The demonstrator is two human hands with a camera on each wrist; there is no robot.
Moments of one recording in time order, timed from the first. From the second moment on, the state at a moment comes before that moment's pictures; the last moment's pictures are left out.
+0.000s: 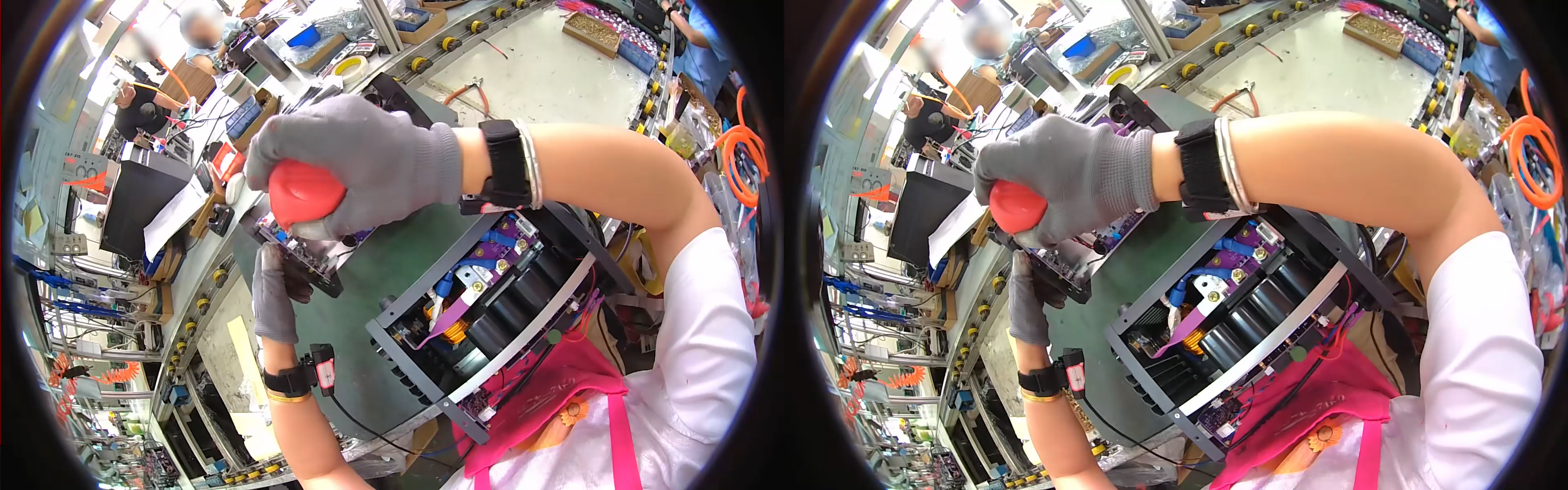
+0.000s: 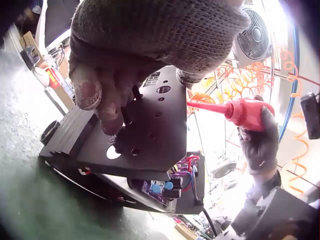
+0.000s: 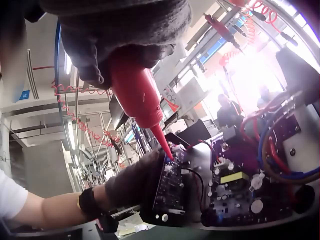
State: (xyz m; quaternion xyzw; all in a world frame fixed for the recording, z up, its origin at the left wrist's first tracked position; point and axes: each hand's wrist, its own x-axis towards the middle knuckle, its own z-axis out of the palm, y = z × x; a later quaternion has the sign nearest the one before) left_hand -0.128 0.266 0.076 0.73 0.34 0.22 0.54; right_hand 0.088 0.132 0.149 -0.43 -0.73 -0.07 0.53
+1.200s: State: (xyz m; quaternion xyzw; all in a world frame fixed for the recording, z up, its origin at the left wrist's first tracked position) left_hand -0.121 0.264 0.086 0.72 0.37 0.21 0.55; right_hand 0.087 0.108 0.153 -0.42 -0.73 -0.10 0.53
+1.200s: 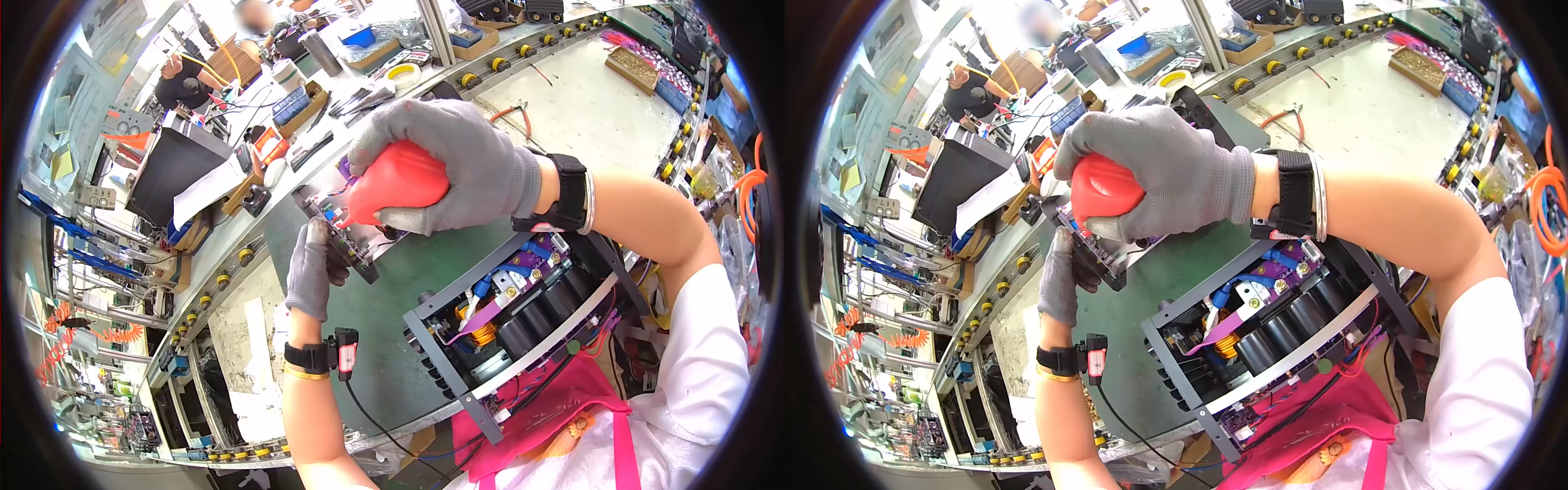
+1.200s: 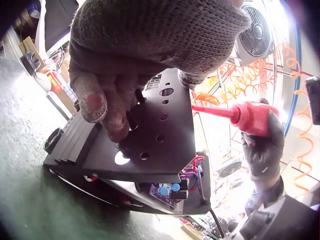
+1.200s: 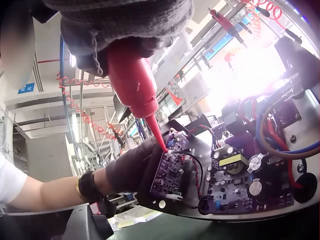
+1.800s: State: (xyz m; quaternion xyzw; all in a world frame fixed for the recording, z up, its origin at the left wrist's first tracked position) left_hand -0.094 0.328 0.099 0.54 0.45 0.19 0.69; right_hand 0.197 0.059 0.112 -0.49 -0.68 0.04 0.54
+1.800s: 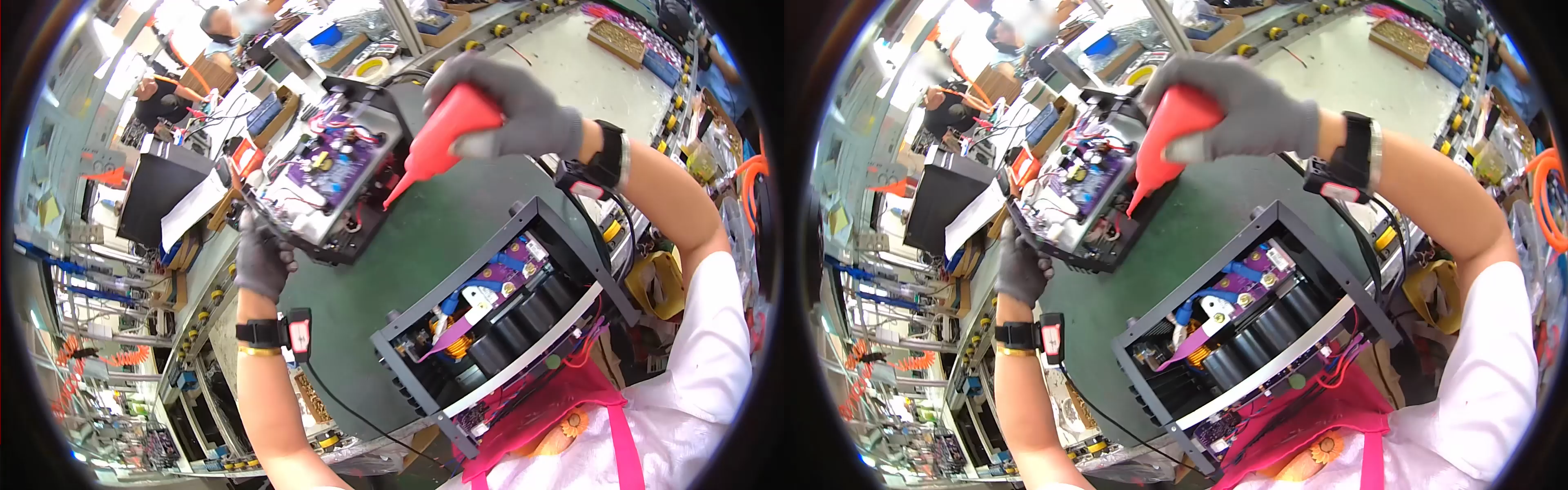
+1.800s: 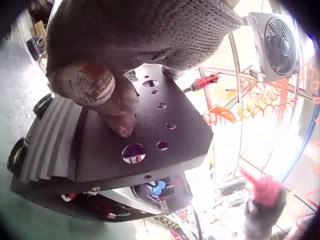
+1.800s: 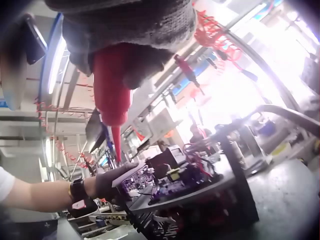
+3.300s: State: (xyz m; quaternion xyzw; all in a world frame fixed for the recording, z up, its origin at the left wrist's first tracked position) left_hand -0.222 0.048 -0.059 0.73 0.40 0.38 0.40; right_hand 0.000 -0.159 0.109 -0.54 -0.60 -0.11 0.58
